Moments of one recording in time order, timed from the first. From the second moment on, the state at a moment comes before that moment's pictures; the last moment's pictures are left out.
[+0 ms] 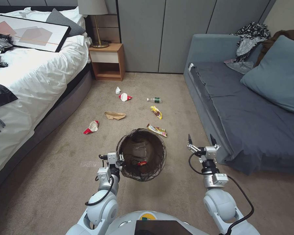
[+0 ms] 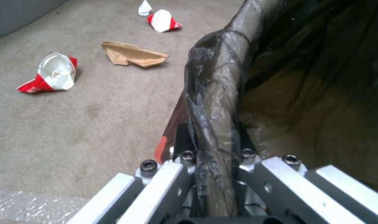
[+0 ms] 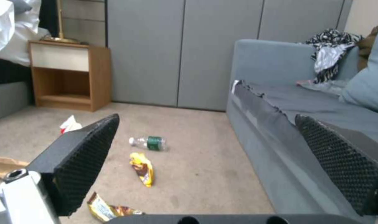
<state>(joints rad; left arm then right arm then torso) 1.53 -1.27 -0.18 -2.11 -0.40 0.22 -0.45 -1.56 1.21 0.47 1.95 0.15 0.30 0.28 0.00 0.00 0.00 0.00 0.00</state>
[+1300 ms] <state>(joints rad) 1.55 -1.25 -0.20 -2.13 -0.40 0.21 -0.46 -1.56 1.22 0.48 1.95 0.14 0.29 0.29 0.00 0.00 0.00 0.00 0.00</state>
